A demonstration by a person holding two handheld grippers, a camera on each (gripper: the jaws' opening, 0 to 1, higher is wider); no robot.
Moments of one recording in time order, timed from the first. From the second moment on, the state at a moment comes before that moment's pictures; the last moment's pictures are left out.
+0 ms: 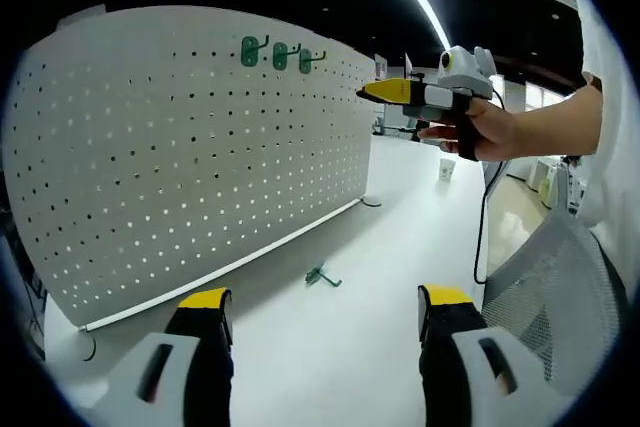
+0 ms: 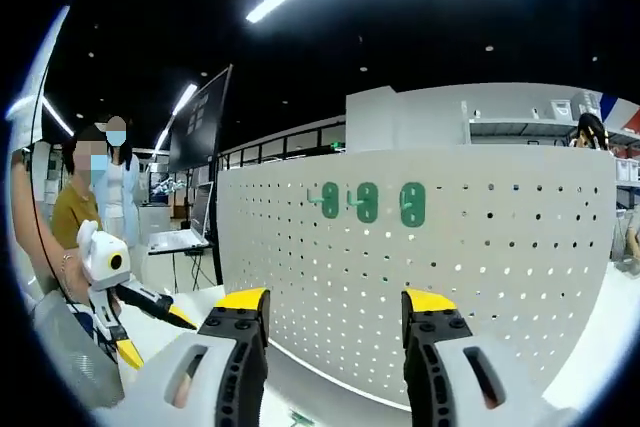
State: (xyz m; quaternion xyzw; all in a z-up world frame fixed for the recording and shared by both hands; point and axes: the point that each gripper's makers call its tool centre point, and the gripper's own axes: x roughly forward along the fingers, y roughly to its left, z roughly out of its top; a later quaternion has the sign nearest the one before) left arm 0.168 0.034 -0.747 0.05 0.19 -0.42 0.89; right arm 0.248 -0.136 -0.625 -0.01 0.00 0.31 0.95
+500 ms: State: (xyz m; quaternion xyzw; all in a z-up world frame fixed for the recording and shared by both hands) left arm 0.167 0.037 -0.746 0.05 0.19 -0.41 0.89; right arm 0.217 -0.142 -0.666 -0.01 0.05 0.33 0.94
